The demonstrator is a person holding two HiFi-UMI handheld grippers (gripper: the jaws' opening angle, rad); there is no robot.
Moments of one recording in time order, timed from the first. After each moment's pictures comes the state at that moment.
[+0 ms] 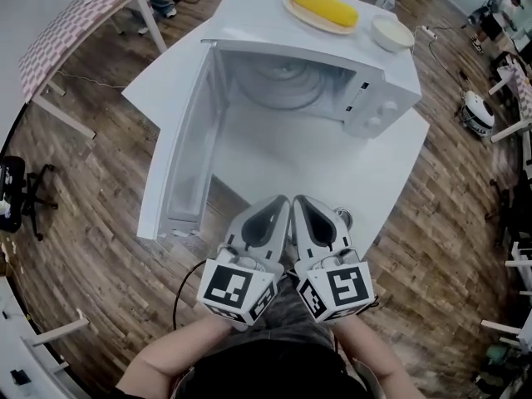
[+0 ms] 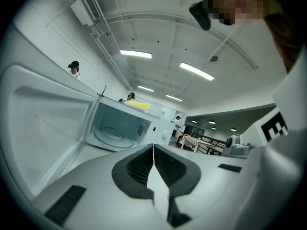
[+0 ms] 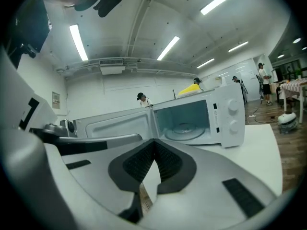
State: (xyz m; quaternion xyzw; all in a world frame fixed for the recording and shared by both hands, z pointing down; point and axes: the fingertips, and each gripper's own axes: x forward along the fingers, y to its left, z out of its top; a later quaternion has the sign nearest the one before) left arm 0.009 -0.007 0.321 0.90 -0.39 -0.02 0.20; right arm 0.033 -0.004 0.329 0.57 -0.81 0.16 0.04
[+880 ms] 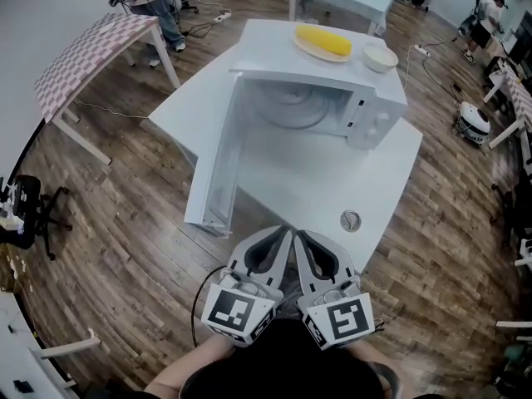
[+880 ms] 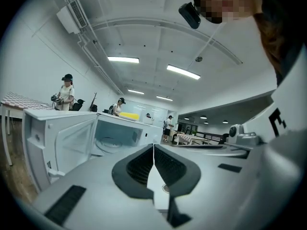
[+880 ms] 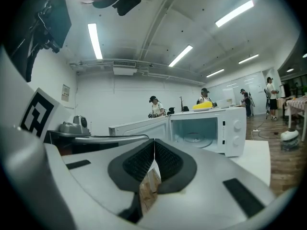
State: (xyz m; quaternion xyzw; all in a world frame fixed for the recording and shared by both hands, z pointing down) left arm -0.041 0.063 0.271 0.92 -0.36 -0.01 0.13; right arm -0.026 0.078 0.270 0.55 -0.83 0.09 0.05
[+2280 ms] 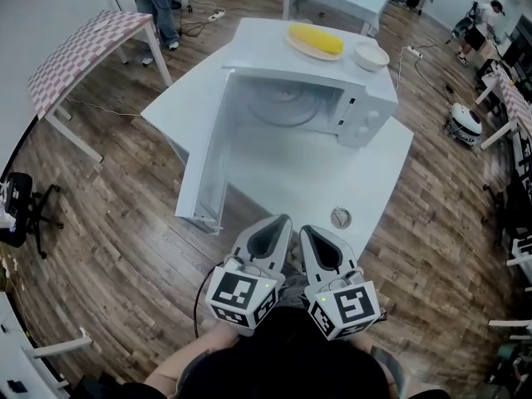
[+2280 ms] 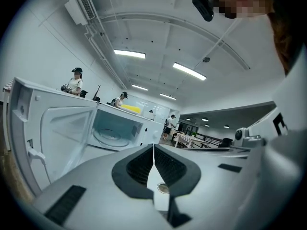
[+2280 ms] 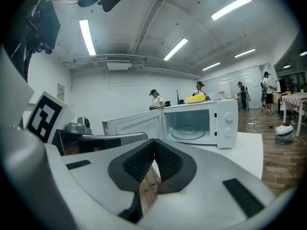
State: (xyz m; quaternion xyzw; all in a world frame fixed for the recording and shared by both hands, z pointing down) left arm -0.020 0.053 0.292 0.91 -0.36 0.00 0.19; right arm 0.007 0.081 0.289 0.57 -0.81 0.13 0.07
